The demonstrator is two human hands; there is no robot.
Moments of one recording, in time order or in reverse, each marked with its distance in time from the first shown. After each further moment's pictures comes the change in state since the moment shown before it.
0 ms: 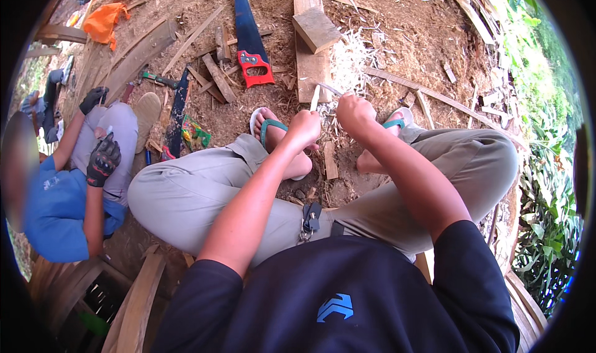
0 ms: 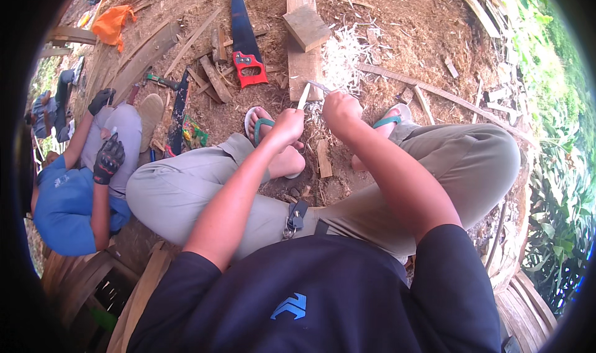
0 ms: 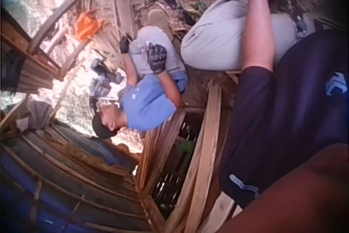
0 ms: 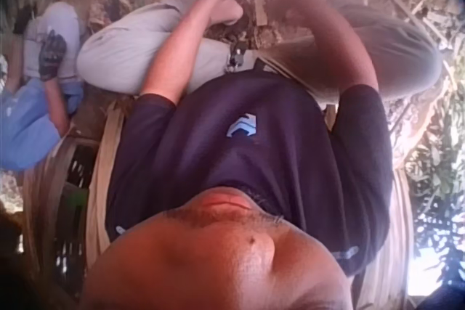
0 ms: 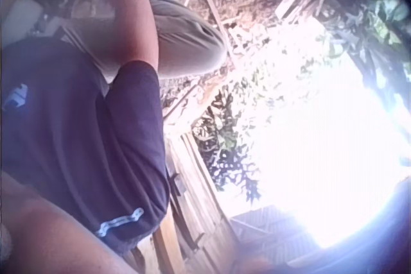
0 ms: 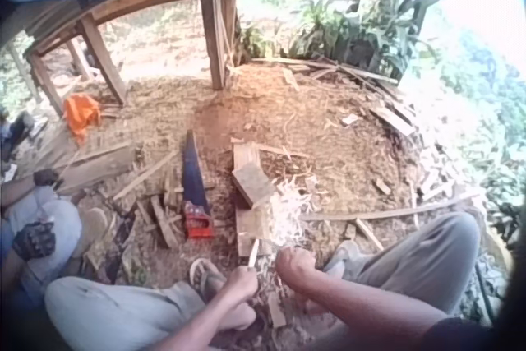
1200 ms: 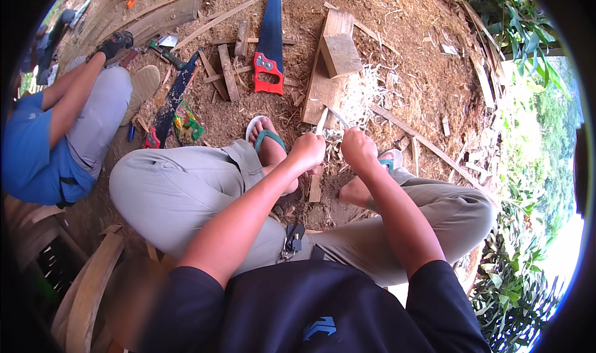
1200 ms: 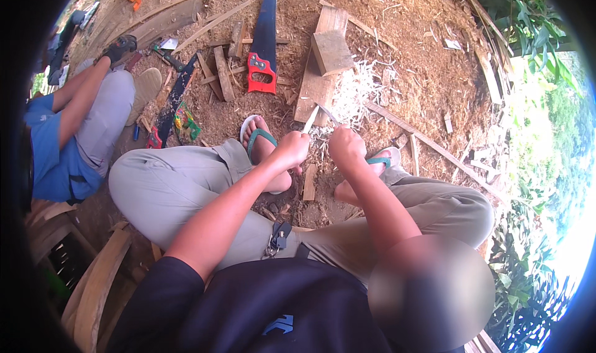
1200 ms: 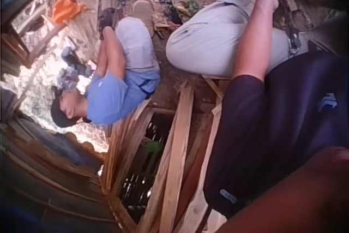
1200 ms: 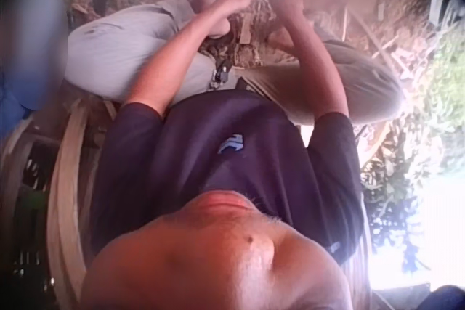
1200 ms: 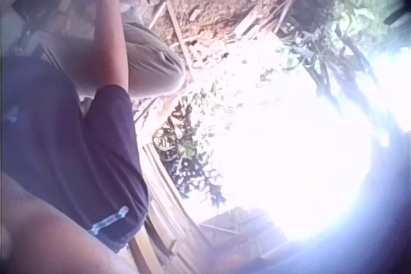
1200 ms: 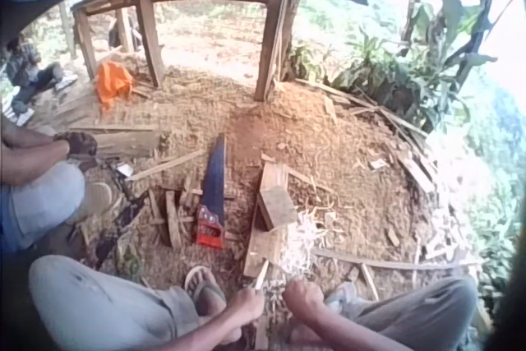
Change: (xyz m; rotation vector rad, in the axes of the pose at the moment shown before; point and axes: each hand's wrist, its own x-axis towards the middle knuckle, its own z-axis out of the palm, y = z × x) left_hand -0.013 0.013 -0.008 -0.048 -0.034 0.053; right_hand 0.020 0.013 0.030 -0.057 0.091 -0.008
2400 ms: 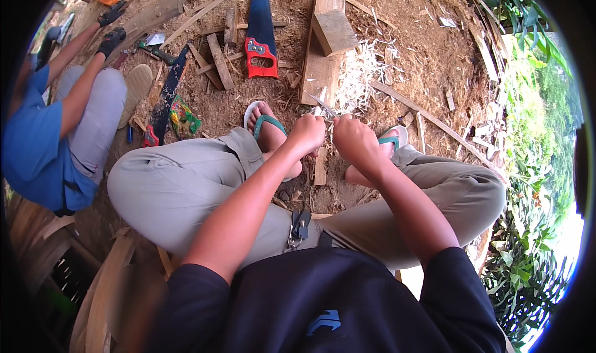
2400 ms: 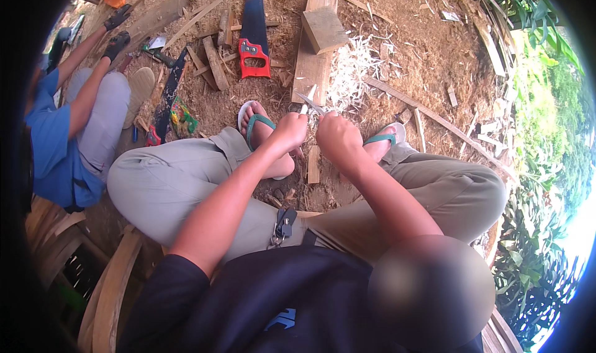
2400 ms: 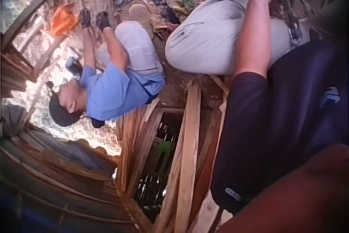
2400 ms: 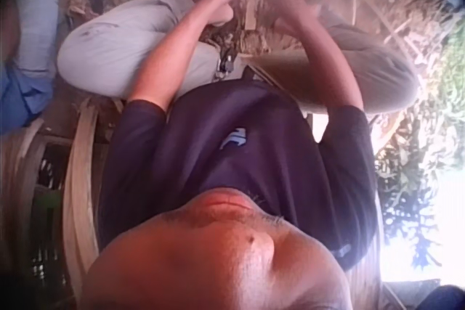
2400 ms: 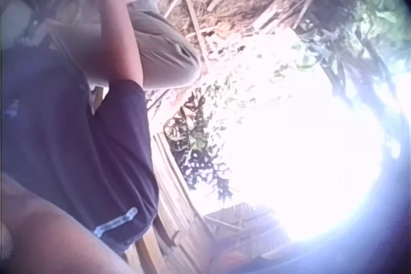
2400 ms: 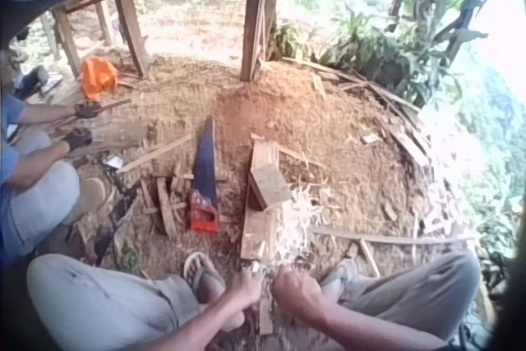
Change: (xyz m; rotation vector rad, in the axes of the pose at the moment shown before) left_hand -0.008 0.004 -0.009 -0.052 -0.033 -0.019; right_hand -0.044 -0.023 -0.029 0.160 0.007 -0.121
